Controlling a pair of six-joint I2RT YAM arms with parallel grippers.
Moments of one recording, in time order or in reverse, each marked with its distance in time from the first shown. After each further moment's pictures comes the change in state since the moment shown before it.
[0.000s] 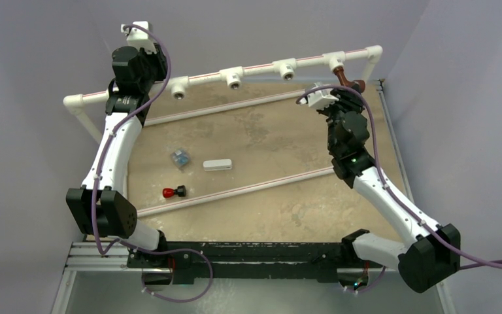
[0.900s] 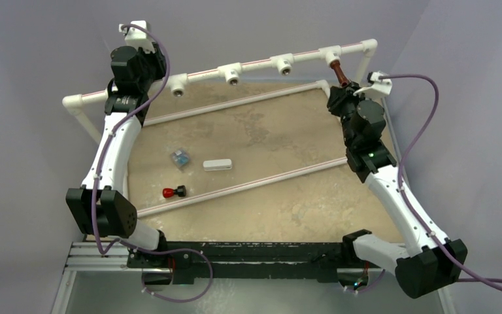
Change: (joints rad) left arm 0.006 0.001 0.000 0.010 -0.005 0.000; right arm -0.111 -0.037 0.137 -0.311 -0.211 1.516
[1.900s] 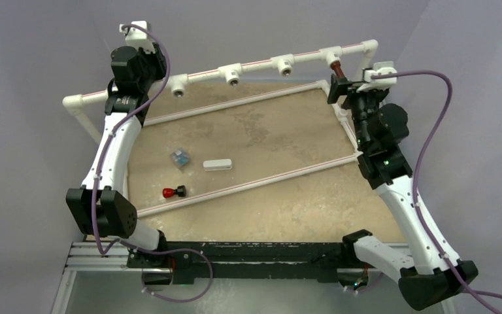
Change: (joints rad) left arm 0.000 0.000 0.000 -0.005 0.002 0.000; right arm 0.008 -0.116 0.101 0.018 -0.105 -0.398
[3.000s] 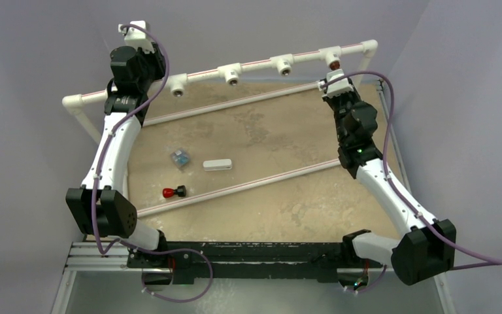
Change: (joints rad) left arm 0.002 0.001 0.000 0.002 -0.003 0.000; right arm -0.016 0.210 -0.178 0.301 0.036 -0.571
